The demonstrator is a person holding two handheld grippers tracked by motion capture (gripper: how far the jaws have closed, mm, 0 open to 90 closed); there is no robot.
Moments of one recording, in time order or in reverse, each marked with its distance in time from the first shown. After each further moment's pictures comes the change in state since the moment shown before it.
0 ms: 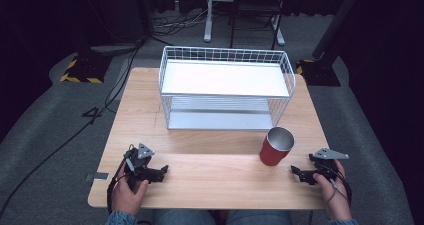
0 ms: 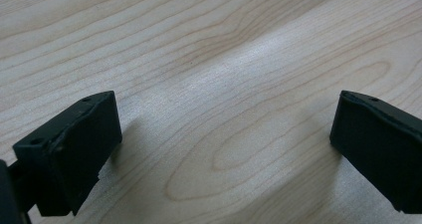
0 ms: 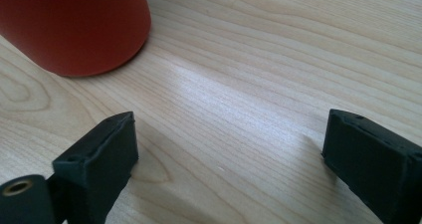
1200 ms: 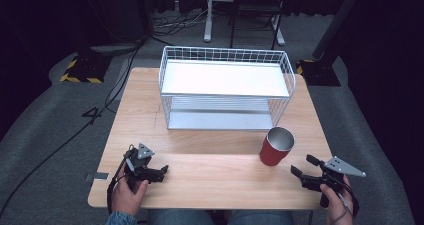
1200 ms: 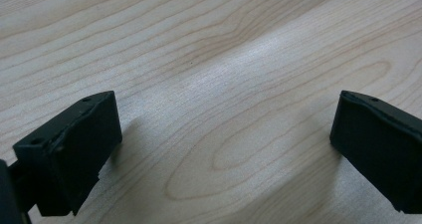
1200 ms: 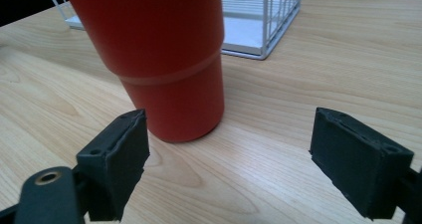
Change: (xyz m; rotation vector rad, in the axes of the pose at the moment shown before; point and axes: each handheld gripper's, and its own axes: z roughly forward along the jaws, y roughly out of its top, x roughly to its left) left arm 0.000 0.000 0.000 0.000 0.001 -0.001; right arm 0.029 -0.007 -0.033 -0.322 0.105 0.076
